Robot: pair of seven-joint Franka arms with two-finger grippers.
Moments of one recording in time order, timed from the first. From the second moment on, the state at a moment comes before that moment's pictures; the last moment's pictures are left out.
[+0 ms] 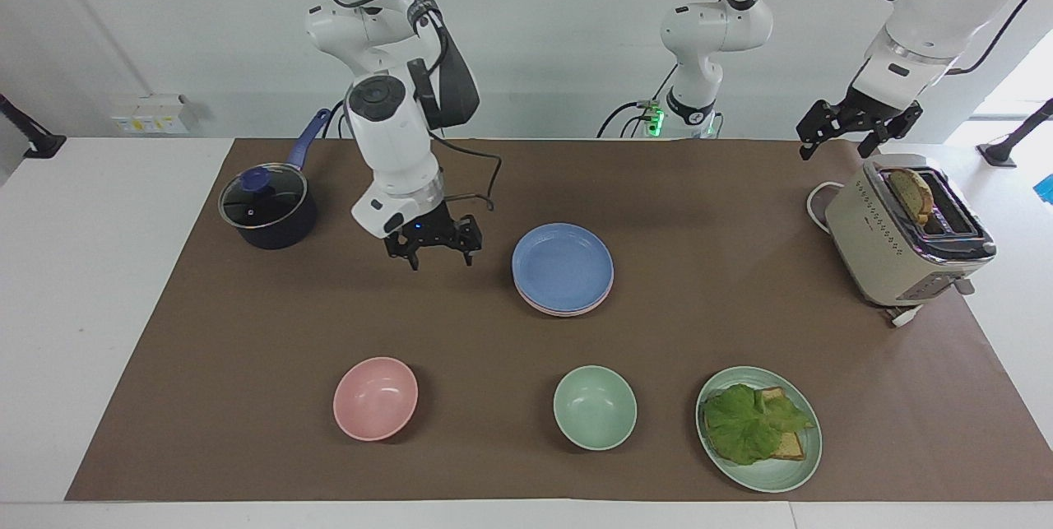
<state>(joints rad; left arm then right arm) 0.02 -0.09 -0.05 -1.69 0.01 1.56 0.00 0.27 0.18 0.00 -1.82 0.06 2.10 0.26</state>
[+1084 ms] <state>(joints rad) 0.02 -0.09 -0.05 -1.69 0.01 1.56 0.00 0.09 -0.03 -0.03 -1.59 0.01 1.64 0.26</state>
